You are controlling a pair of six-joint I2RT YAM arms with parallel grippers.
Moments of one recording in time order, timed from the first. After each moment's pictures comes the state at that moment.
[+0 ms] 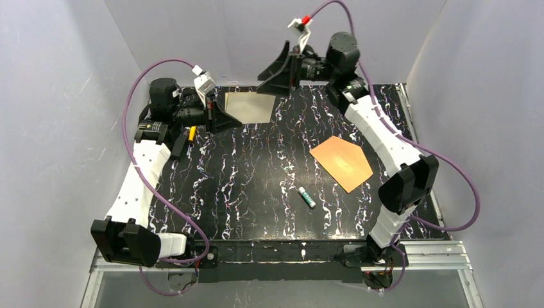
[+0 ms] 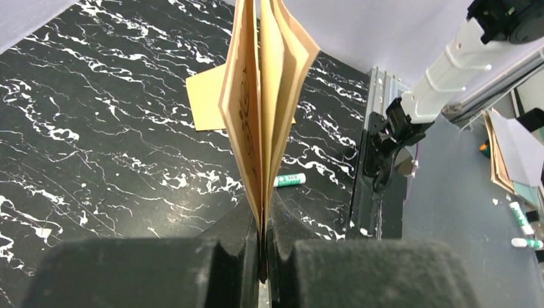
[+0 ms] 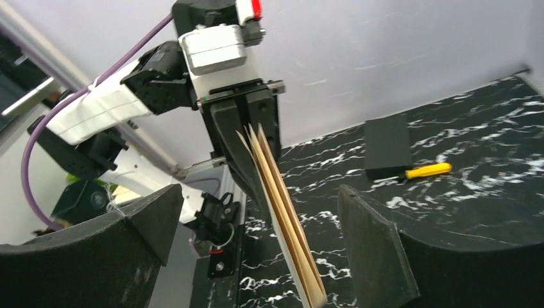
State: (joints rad) left arm -0.12 1.28 1.34 -0.42 1.15 0.02; right arm 0.51 1.75 1.89 0.08 -1.06 0.60
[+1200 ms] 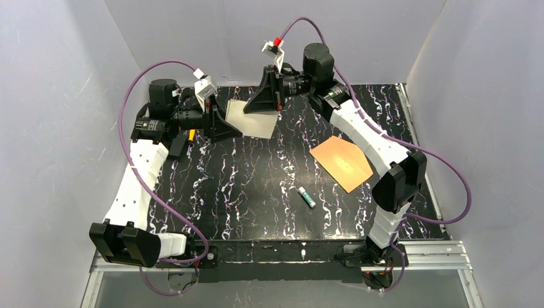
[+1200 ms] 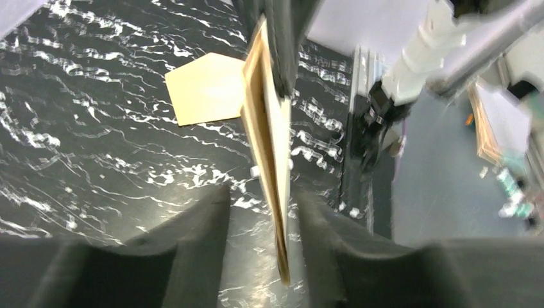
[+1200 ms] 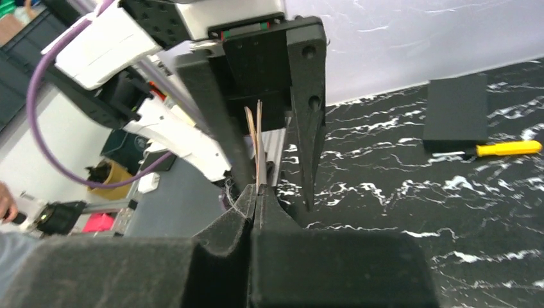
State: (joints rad) left arm -0.12 1.28 1.40 -0.67 1.24 0.25; right arm 0.64 1.81 1.88 -0.03 -1.19 0.50
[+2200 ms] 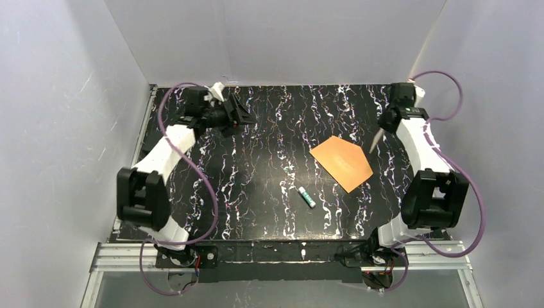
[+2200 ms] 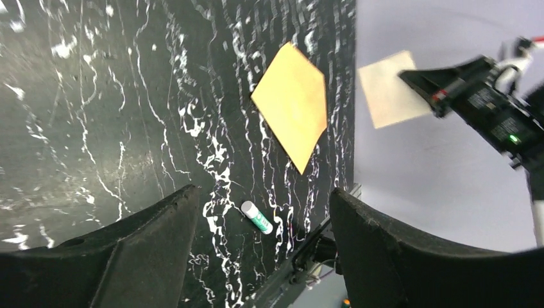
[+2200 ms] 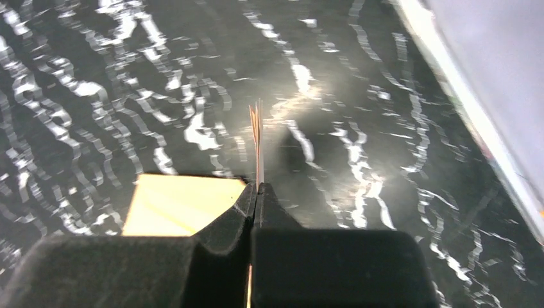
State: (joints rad) left arm -0.19 1.53 1.24 -0.31 0.65 -0.68; right arm 0.00 1.56 1.33 -0.59 0.25 0.45
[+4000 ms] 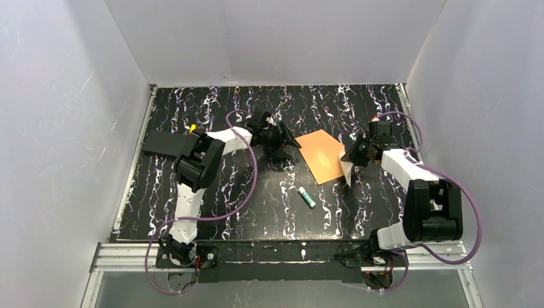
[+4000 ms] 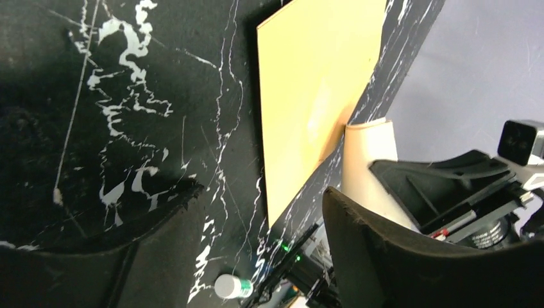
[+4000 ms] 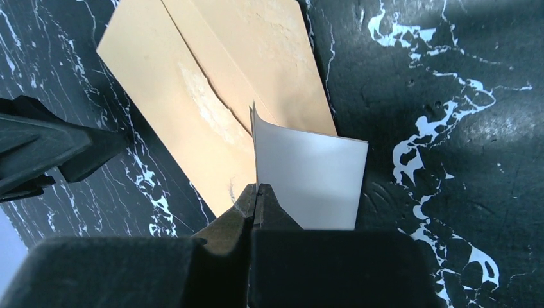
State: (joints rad) left arm -0.53 2.17 1.45 -0.12 0.56 -1.04; right arm 0.07 1.43 0.82 -0.31 -0.25 0.57
